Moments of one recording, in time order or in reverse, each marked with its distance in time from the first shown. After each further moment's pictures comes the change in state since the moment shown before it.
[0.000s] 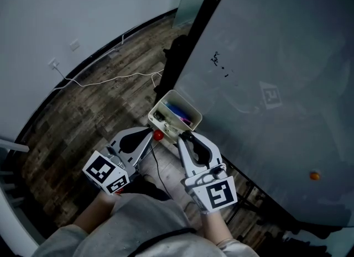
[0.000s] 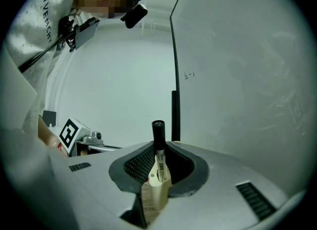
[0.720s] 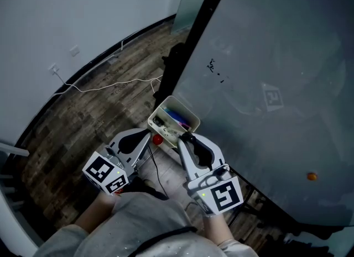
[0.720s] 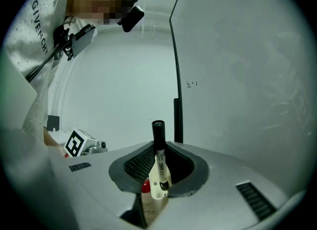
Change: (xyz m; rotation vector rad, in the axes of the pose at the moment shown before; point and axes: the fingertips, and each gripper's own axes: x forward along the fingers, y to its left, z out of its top) left arm 0.001 0.007 0.008 -0.005 -0.014 0.010; right arm 0.000 0.006 0.027 0.015 -0.008 0.066
